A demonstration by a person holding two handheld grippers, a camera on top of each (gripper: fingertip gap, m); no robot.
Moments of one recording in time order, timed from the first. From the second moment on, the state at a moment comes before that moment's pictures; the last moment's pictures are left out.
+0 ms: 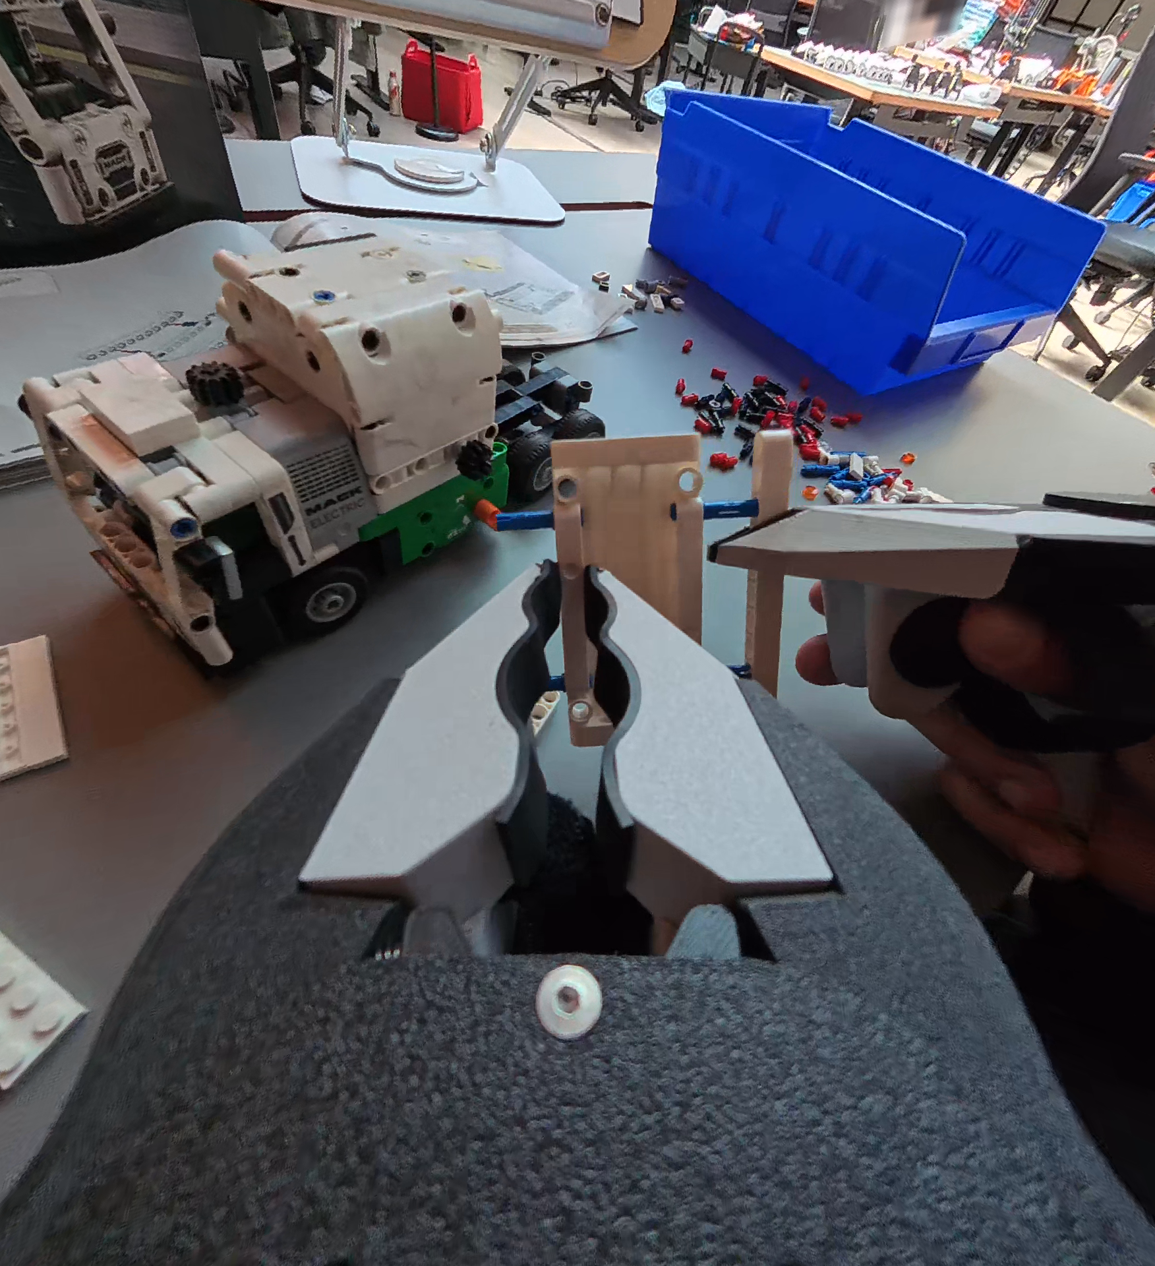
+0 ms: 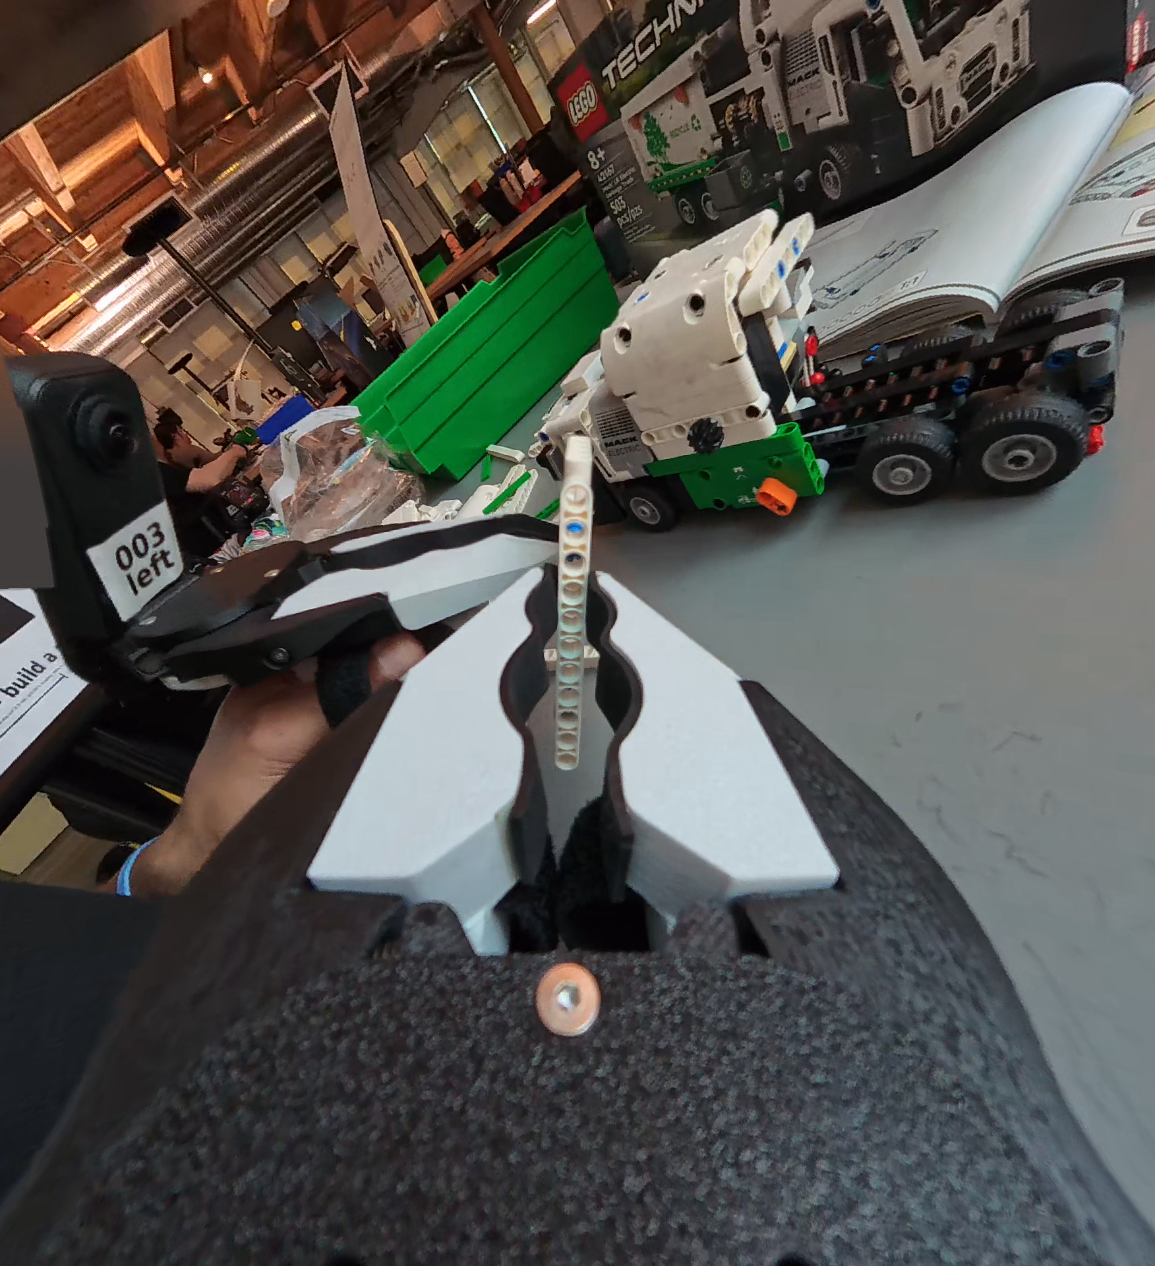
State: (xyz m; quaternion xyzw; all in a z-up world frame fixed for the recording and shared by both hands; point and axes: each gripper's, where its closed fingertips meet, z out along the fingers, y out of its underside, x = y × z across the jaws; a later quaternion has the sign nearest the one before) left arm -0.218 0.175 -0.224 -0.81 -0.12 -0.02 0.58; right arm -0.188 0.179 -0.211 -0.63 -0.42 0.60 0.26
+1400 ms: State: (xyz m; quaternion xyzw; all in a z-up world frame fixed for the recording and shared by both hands) left arm -0.187 0.153 -0.197 -0.77 0.01 -0.26 0.58; right arm -0.180 0.157 -0.194 -0.56 -0.44 0.68 0.16
